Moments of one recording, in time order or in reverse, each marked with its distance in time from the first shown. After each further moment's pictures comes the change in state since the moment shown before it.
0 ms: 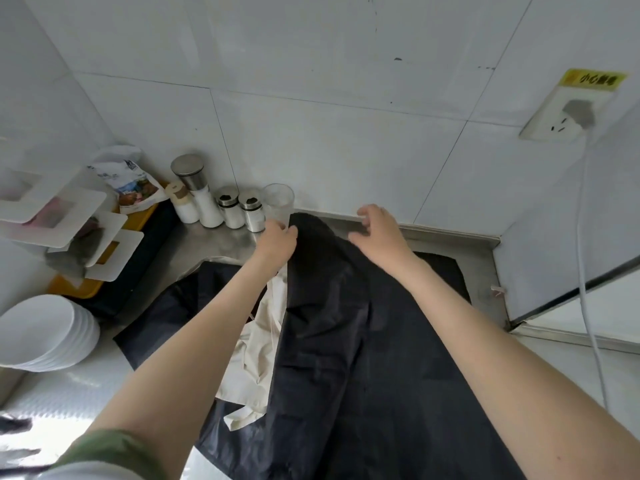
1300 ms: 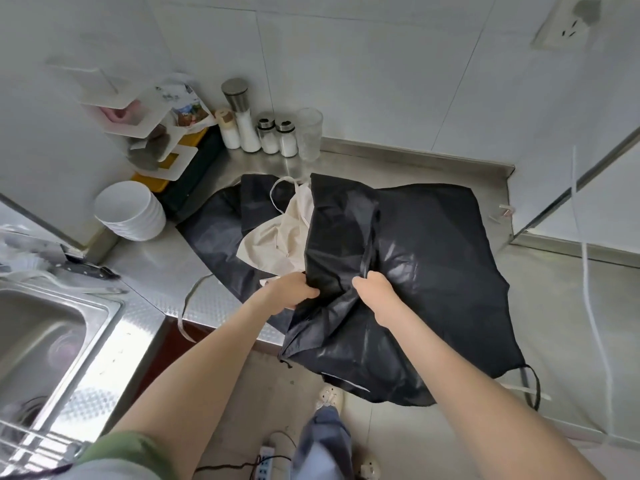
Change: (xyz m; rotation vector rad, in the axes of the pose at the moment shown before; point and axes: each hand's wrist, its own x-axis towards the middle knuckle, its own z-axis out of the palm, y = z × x) left_hand -0.204 -0.174 0.025 0.109 -0.538 -0.264; right_hand -0.246 0.039 0.116 0.464 -0.246 0.580
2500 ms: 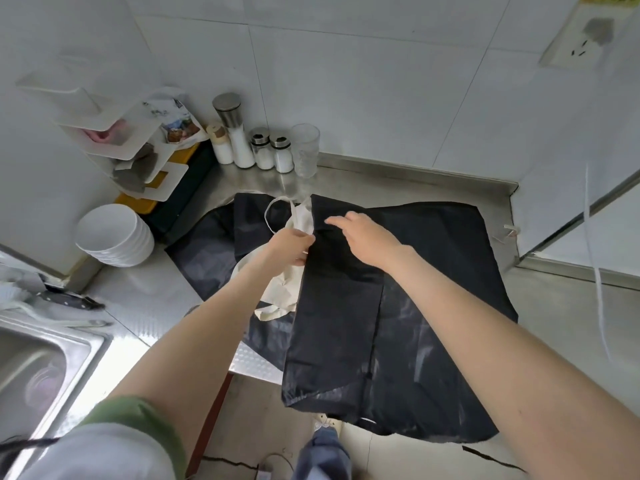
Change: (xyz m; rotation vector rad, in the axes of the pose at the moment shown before) left_hand 0.041 0.083 -0.063 -0.245 0.272 0.157; right_hand 0.073 -0.112 -0.036 -0.973 -0.026 -0.783
